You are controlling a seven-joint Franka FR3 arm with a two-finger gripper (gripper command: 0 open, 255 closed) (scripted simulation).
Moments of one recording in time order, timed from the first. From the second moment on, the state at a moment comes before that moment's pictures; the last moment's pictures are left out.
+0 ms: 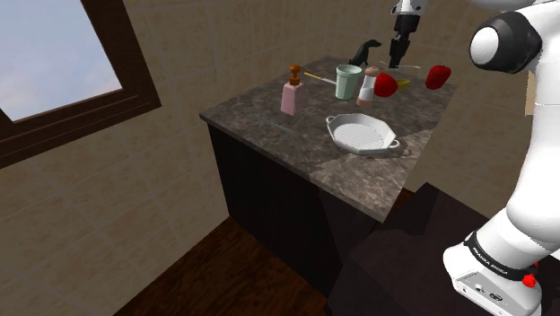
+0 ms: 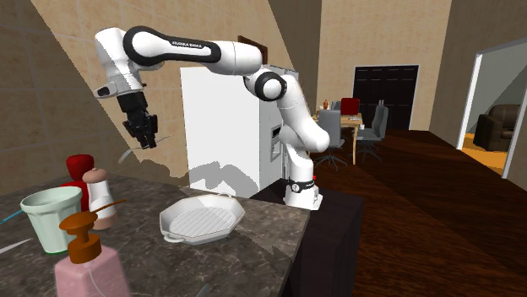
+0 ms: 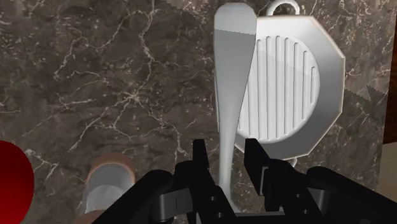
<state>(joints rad) -0.23 0.51 -0.44 -1.08 0.29 1.34 -0.75</state>
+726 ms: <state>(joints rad) -0.30 0.66 -0.43 -0.97 0.33 1.36 -0.79</state>
